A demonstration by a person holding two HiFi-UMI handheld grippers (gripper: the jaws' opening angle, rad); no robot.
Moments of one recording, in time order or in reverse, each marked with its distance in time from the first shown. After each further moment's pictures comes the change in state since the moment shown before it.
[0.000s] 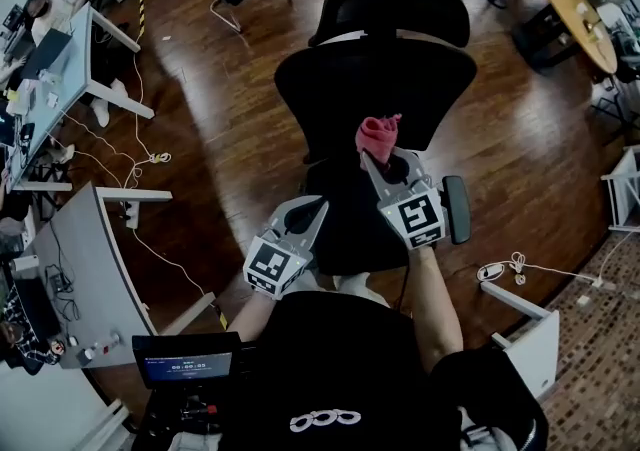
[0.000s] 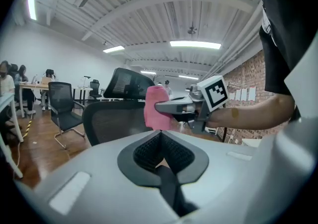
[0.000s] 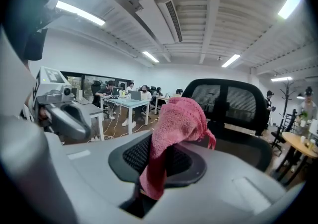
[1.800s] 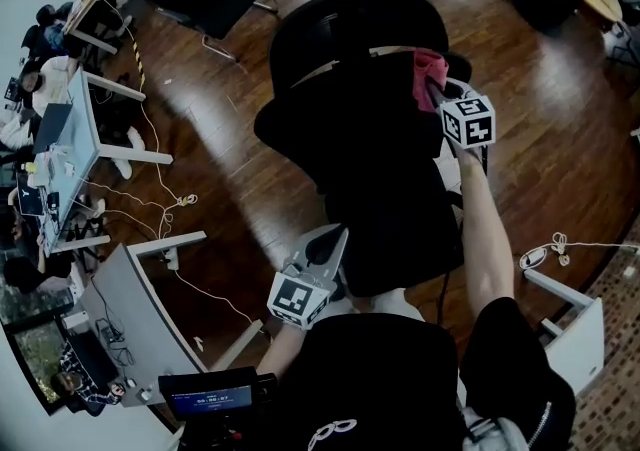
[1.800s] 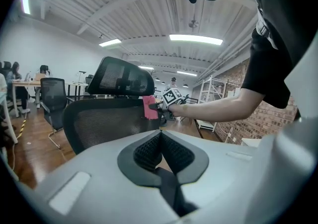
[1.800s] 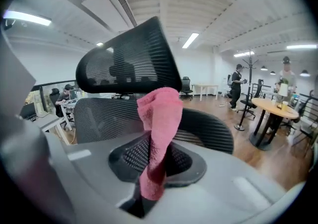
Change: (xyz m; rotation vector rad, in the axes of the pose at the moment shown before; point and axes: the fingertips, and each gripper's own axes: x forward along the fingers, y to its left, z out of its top) left arm 0.057 0.006 0.011 -0.011 0.056 -0.042; right arm 0.053 -0.297 -0.116 0.315 0.165 -0.296
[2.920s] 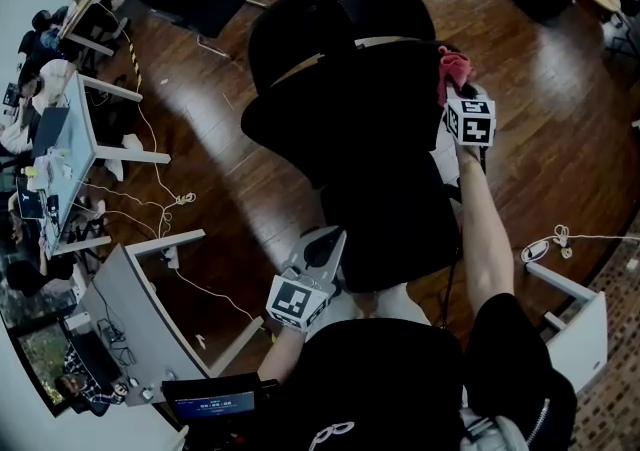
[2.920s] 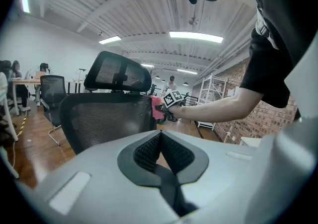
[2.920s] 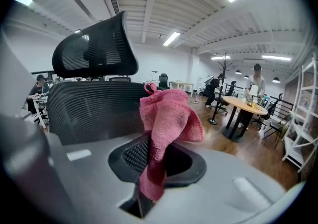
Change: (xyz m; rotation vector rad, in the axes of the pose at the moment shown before) left arm 0.009 -0.019 -0.015 -0.006 0.024 0.006; right arm -0.026 -0.071 -0.052 0.045 0.046 -0.286
